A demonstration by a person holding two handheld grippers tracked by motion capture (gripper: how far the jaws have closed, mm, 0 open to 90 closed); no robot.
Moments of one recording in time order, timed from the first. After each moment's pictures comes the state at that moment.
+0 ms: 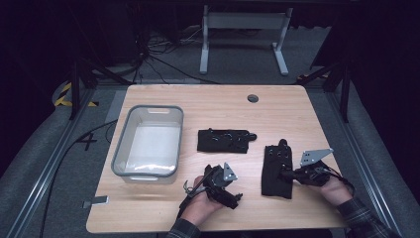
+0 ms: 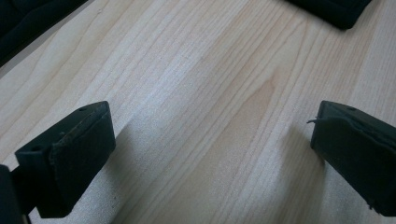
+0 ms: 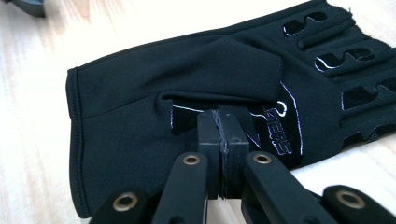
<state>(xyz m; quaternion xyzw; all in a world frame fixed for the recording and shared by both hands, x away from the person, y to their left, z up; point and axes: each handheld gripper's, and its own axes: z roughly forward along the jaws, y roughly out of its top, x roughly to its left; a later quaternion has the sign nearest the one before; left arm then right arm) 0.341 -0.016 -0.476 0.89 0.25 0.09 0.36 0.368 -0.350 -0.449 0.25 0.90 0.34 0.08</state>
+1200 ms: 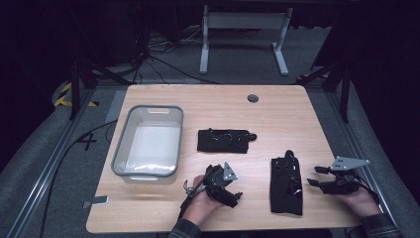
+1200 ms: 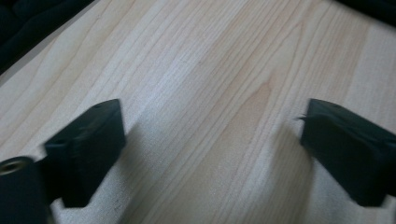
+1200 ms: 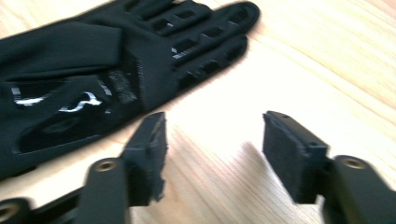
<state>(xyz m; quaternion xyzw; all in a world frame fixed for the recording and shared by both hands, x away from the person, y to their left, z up) 0.342 -0.014 -0.470 0.90 0.24 0.09 0.36 0.339 -0.427 -0.455 0.35 0.86 0.34 0.16</state>
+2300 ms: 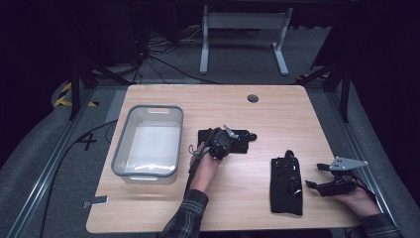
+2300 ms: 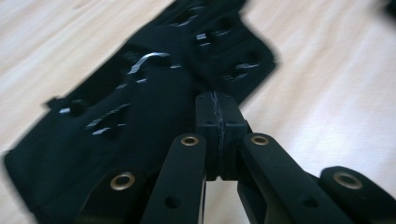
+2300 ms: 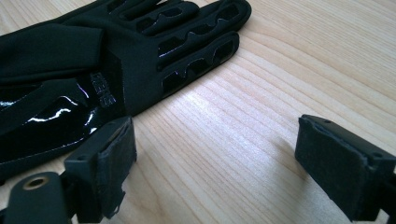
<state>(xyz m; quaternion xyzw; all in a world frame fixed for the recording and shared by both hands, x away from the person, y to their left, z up) 0.443 -0.025 -0.430 0.89 0.33 0.16 0.29 0.342 -0.428 -0.467 0.36 0.84 0.36 0.17</state>
